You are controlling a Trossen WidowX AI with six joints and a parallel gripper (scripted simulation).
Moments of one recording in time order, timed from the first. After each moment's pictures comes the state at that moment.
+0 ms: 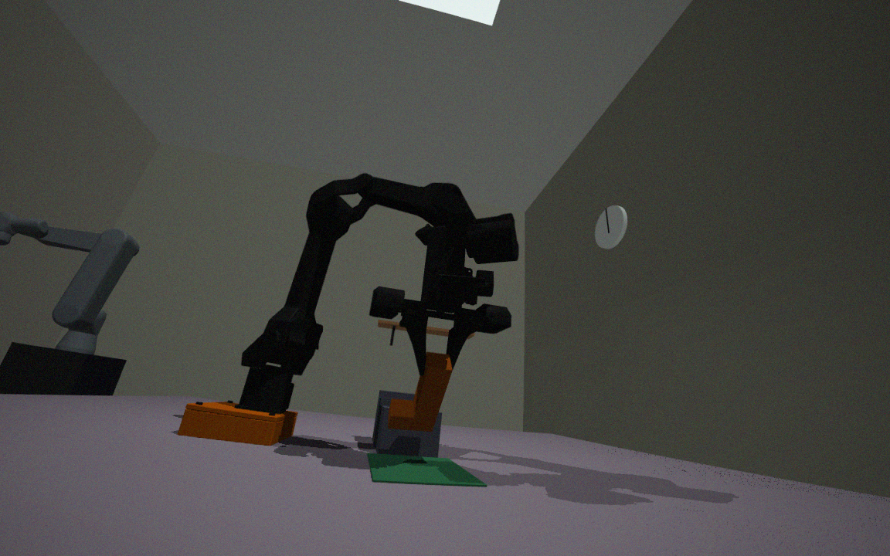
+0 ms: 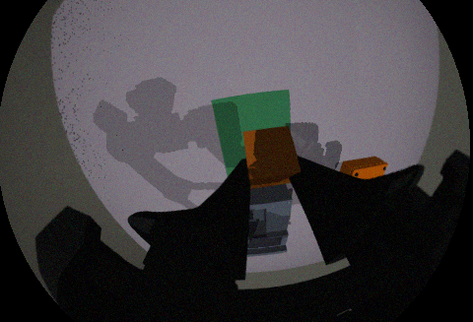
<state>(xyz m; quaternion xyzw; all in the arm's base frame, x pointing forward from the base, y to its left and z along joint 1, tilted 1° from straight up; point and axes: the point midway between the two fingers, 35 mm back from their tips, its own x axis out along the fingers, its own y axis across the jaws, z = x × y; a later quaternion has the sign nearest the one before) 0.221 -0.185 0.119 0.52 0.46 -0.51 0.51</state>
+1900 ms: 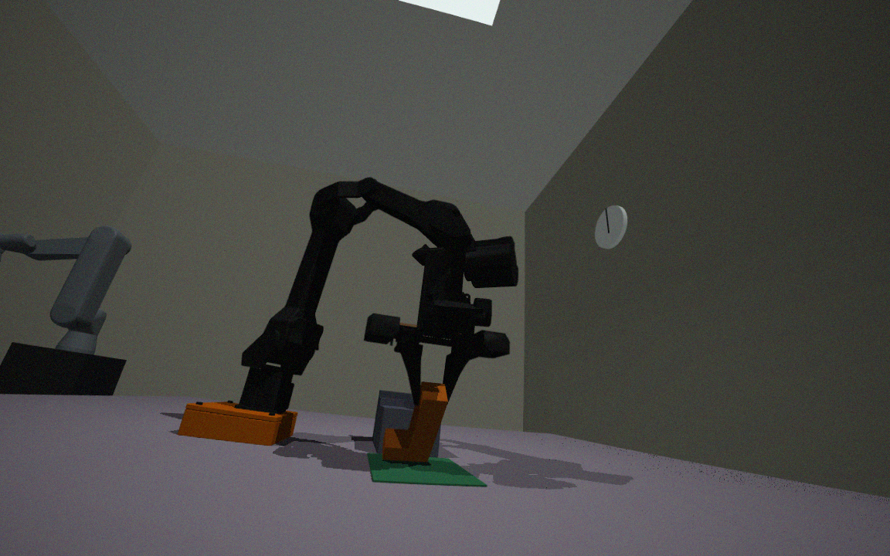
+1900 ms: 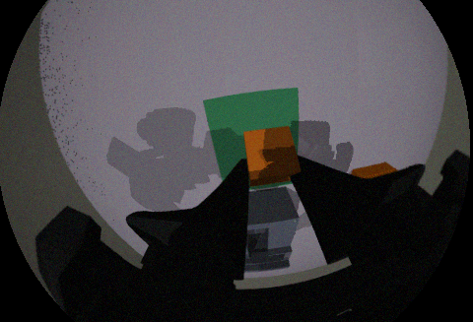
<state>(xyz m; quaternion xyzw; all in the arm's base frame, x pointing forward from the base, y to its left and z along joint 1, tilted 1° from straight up) 0.221 -0.184 0.083 0.52 0.47 -0.51 0.50</state>
